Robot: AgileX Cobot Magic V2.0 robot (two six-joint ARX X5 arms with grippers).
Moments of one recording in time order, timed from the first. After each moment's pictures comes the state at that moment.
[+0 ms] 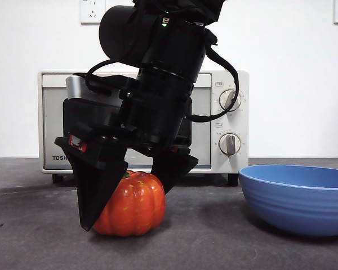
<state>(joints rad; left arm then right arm) -0.11 0.75 1.01 -0.90 0.55 0.04 0.92 1.88 1.25 -0.55 -0.13 -0.02</state>
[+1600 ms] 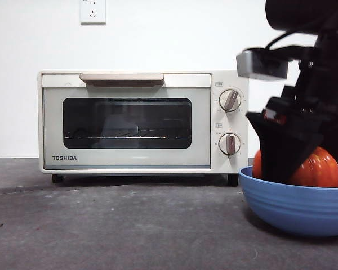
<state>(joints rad) -0.11 0.75 1.01 -0.90 0.55 0.04 0.59 1.31 0.76 -0.55 -0.03 0.00</state>
